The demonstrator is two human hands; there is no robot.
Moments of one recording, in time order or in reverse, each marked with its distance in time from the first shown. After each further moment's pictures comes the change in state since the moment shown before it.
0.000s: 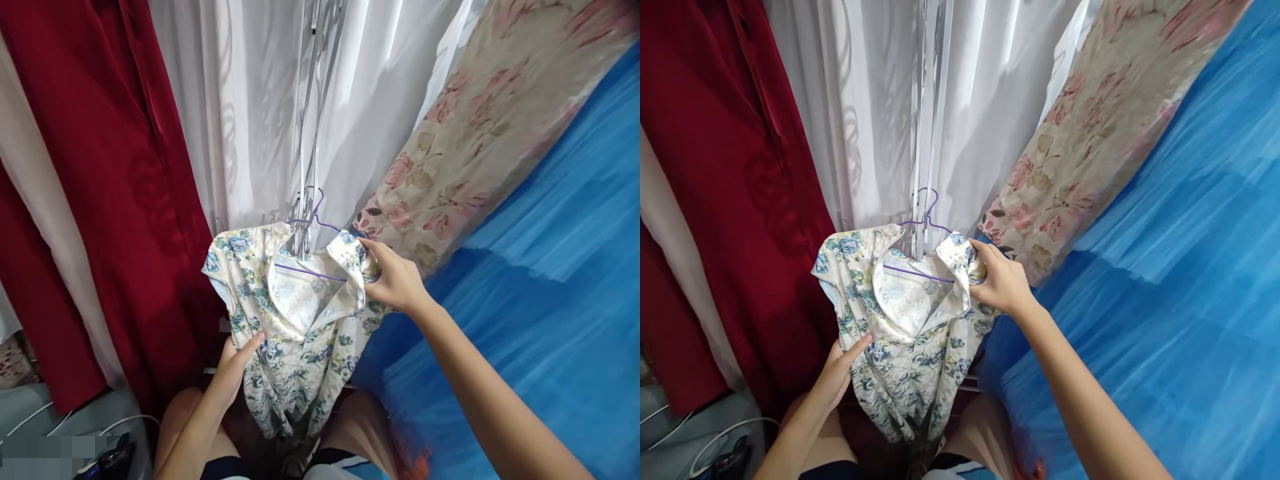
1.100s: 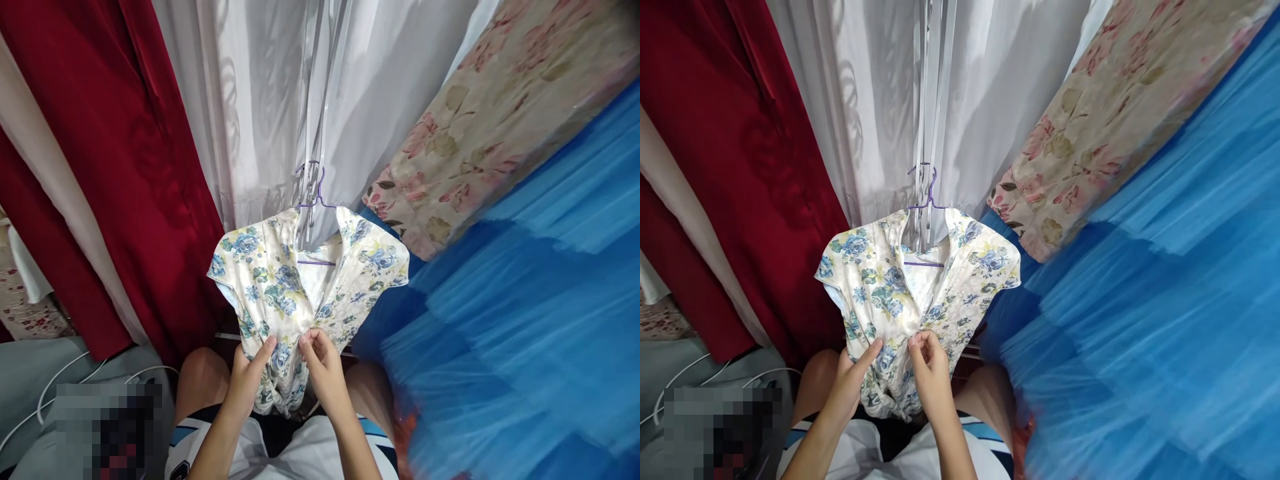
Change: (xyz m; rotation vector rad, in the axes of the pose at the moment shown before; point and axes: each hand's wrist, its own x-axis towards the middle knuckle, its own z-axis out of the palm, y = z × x) left_hand -0.067 -0.046 0.010 -0.044 0.111 -0.060; right_hand -0.176 -0.152 0.128 1.244 -0.125 0.720
